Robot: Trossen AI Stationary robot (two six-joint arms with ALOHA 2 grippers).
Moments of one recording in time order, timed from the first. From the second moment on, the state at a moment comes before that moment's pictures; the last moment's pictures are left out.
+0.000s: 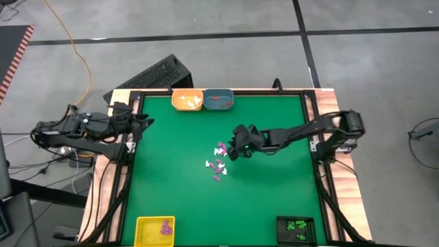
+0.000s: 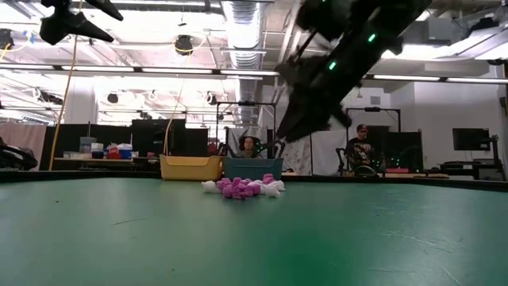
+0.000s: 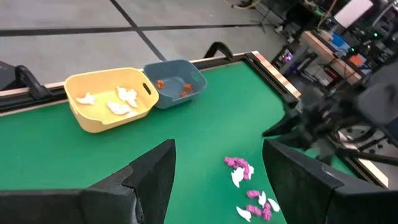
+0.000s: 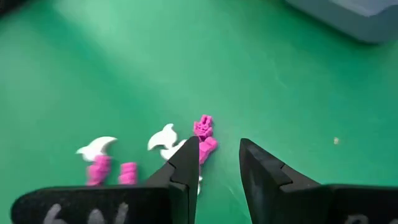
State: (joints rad) left arm -0.11 0.46 0.86 -0.79 -0.64 -0.78; right arm 0.02 1.57 0.92 -0.09 0.39 0.63
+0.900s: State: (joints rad) left arm -0.11 0.46 0.86 -0.80 -0.65 -0.81; right arm 0.02 1.86 1.01 0.02 0.34 0.71
